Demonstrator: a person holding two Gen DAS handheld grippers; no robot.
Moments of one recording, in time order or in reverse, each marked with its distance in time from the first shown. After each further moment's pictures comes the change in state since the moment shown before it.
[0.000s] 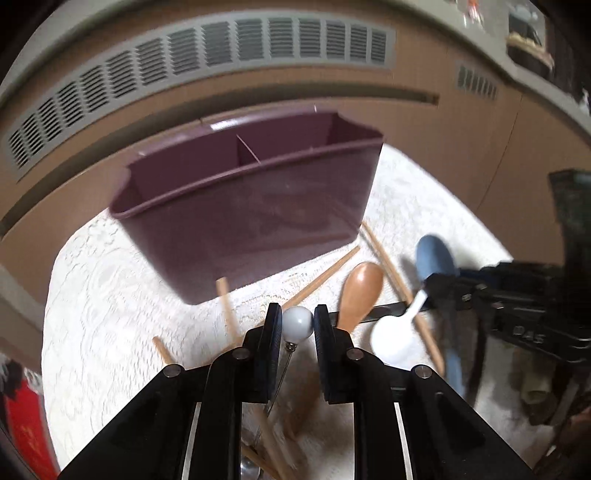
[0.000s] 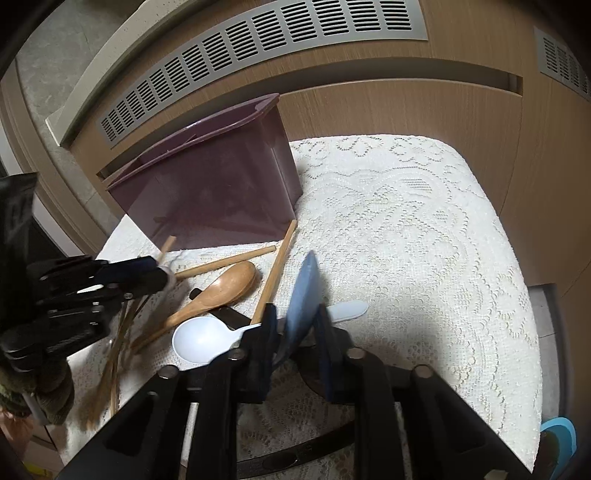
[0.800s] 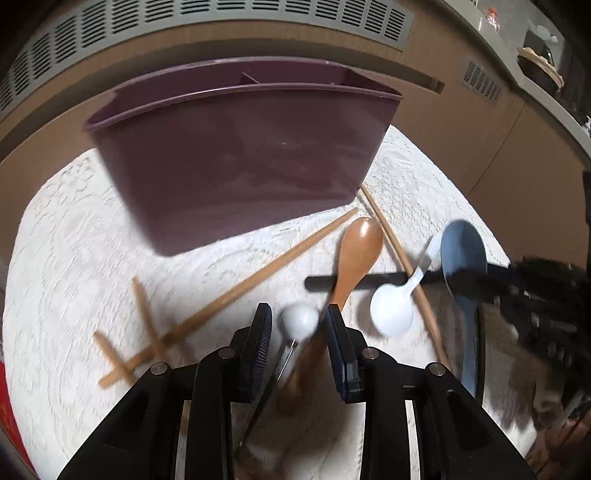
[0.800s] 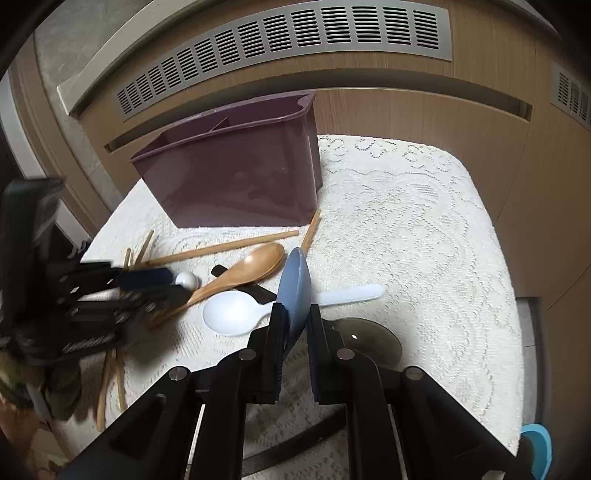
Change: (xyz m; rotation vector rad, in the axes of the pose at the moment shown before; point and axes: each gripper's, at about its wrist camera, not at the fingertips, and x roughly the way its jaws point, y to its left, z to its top) left arm 0.017 0.011 -0.018 -0.075 0.129 -0.116; right arm -0.018 0.033 -0.014 -0.102 0.039 -0.073
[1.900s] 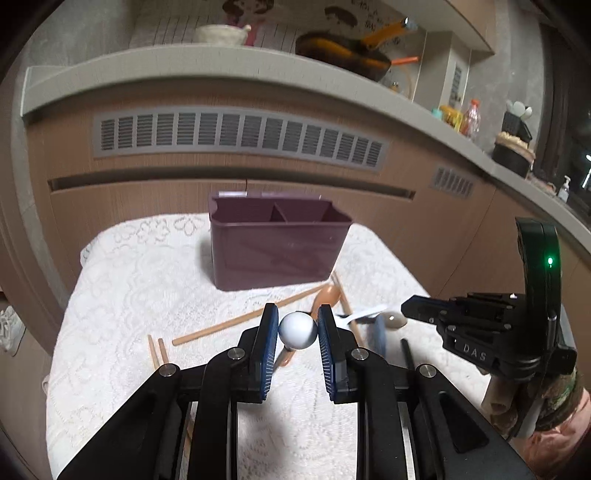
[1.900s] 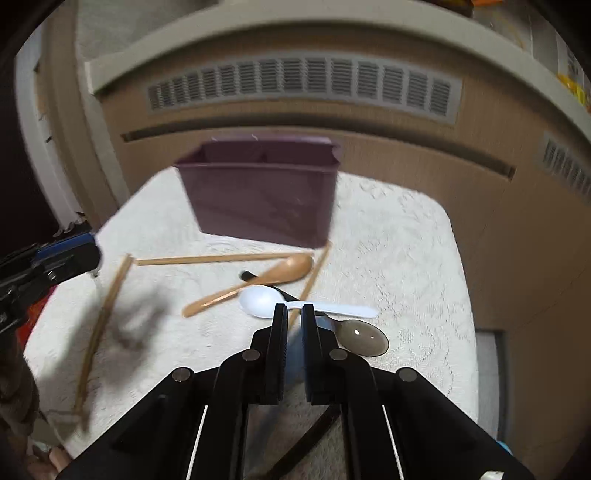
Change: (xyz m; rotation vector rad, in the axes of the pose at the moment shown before) left arm -0.158 -0.009 -0.065 -0.101 -0.419 0.015; right arm -0.067 0.053 -0.002 -0.133 -0.097 -0.089
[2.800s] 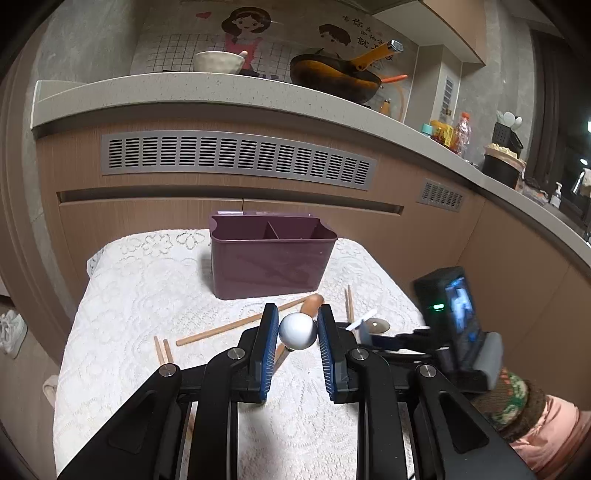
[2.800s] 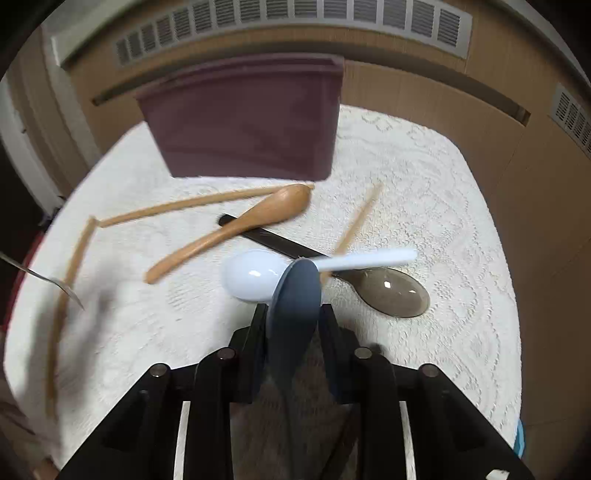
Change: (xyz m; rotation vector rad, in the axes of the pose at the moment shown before) left arm -0.033 -0.009 0.000 0.001 -0.051 -0.012; right arm 0.054 -0.003 -0.025 0.066 0.162 -0.019
